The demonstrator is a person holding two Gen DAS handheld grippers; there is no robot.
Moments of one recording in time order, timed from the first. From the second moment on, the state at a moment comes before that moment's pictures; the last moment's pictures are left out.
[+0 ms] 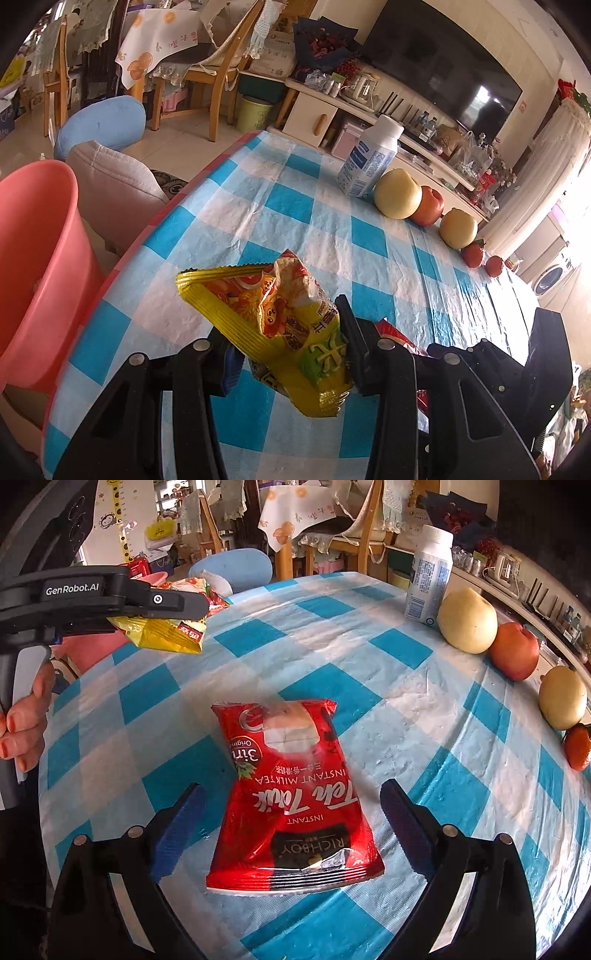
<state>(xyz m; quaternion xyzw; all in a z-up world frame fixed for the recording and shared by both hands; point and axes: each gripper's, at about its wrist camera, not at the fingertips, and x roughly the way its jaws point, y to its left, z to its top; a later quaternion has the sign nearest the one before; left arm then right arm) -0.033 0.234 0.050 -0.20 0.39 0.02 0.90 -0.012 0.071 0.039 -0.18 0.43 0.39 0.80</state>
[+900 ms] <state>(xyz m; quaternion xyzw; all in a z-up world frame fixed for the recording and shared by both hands) -0.036 0.234 0.056 -0.20 0.38 0.01 0.90 -0.041 0.073 0.048 -0.18 0.40 0.32 0.84</state>
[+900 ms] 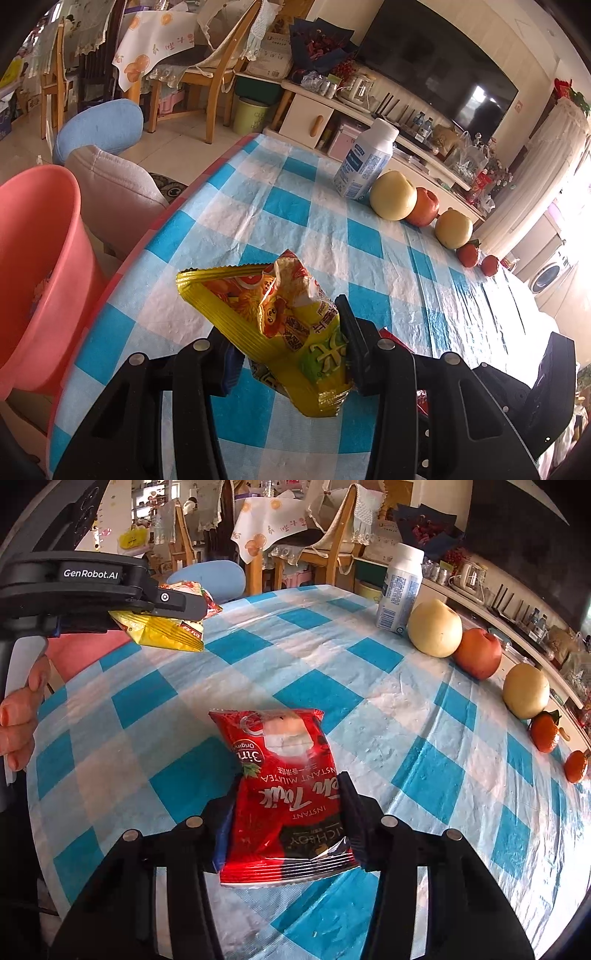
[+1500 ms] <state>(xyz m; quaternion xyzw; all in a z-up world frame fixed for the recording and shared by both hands) -0.045 0.248 0.070 -0.18 0.36 0.02 0.91 -0.056 0.066 0.053 -0.13 0.41 0.28 0.86</state>
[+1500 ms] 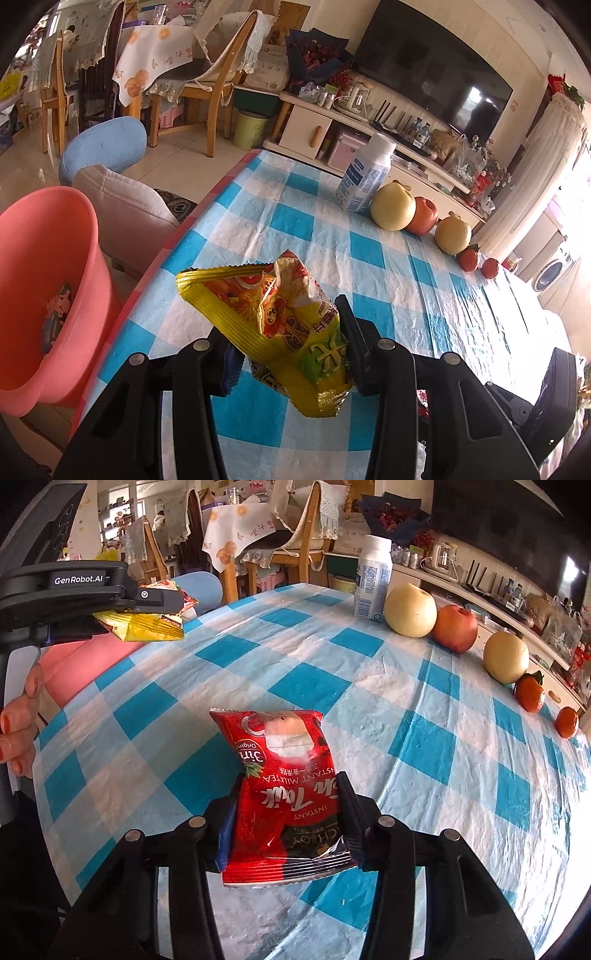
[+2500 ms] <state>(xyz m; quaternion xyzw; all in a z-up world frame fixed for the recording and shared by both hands) -0.087 0.340 0.105 -0.22 0.29 0.11 0.92 -0.072 0.135 0.102 -0.08 0.39 0.33 0.85</state>
